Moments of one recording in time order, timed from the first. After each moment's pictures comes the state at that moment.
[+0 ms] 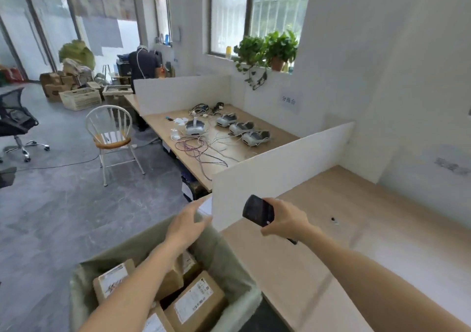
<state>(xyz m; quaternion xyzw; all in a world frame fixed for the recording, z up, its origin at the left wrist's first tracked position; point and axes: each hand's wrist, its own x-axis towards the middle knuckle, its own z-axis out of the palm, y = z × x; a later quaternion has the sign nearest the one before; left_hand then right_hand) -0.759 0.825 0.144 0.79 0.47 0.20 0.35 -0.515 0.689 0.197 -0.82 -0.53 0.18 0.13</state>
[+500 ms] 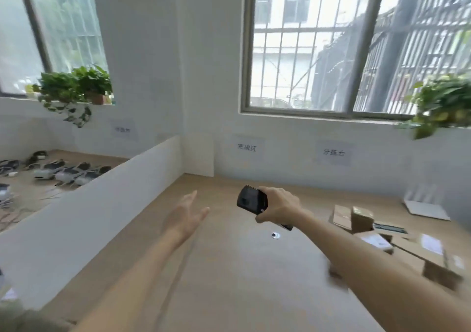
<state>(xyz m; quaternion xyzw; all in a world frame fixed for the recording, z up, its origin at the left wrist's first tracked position) -0.438 0.465 0.229 0.91 0.18 0.17 0.33 -0.335 0.207 0.291 -0.94 -0.27 0.02 0.18</state>
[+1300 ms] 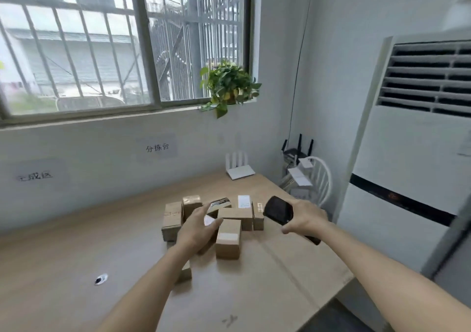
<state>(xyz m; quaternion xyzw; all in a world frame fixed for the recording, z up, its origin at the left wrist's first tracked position) -0.215 -0.089 0.195 0.92 -0.19 -0.03 0.35 -0.323 -0.371 0.238 -0.97 0.18 -0.02 0.16</state>
